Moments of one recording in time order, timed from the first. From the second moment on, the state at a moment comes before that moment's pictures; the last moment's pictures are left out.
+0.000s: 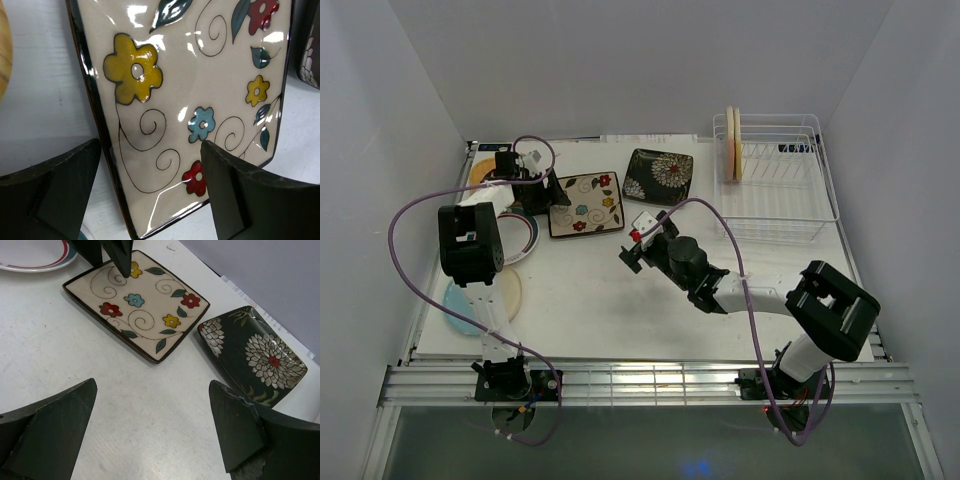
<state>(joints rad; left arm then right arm) 0.08 2.10 1.49 -0.34 0.48 -0.20 0.96 1.57 0.70 0.76 0.22 -0.30</state>
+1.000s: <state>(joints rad) 0.14 2.12 1.43 -0.28 0.66 -0.29 1.00 1.53 0.68 0.80 0.22 -0.30</state>
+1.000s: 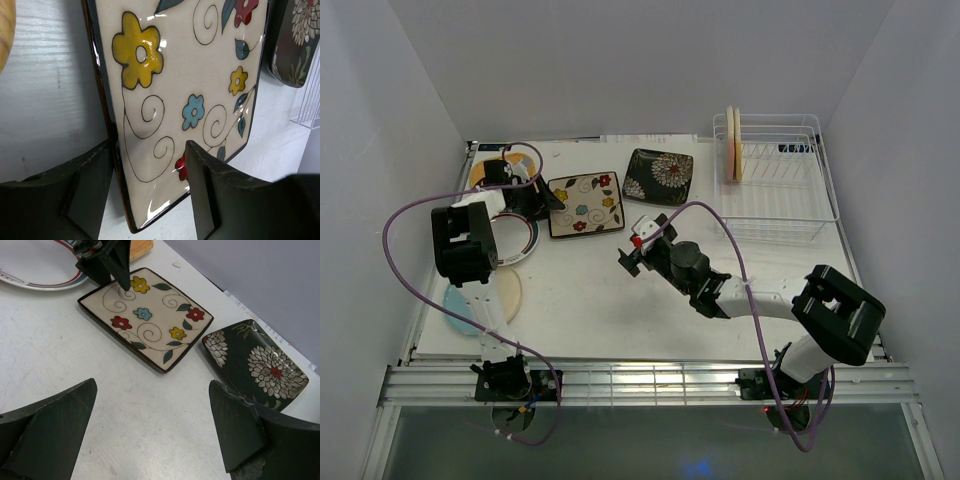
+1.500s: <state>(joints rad) 0.16 2.13 1.41 -0.27 0.69 -0.31 1.02 1.49 0.64 0.82 0.23 -0.30</state>
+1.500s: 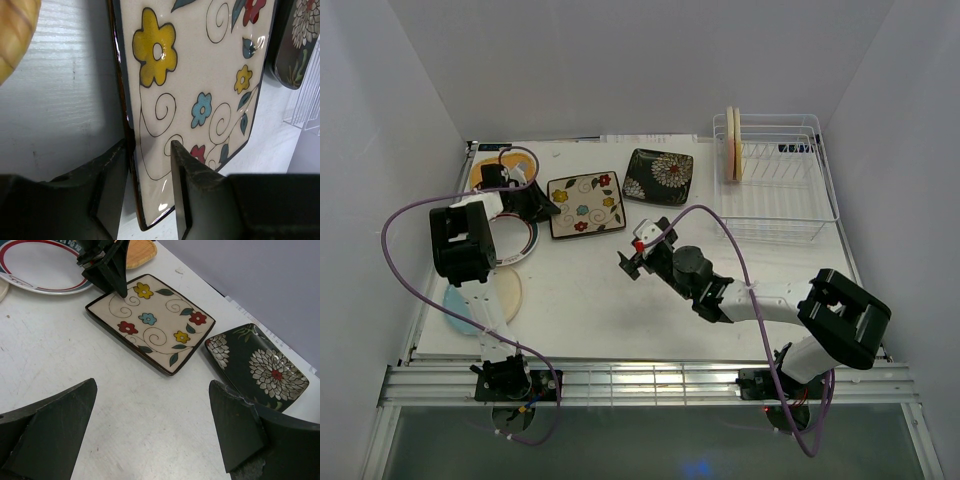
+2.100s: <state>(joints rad) 0.18 2.13 1.37 -0.26 0.72 -0.32 1.06 1.48 0.58 0.87 0.27 -0.33</state>
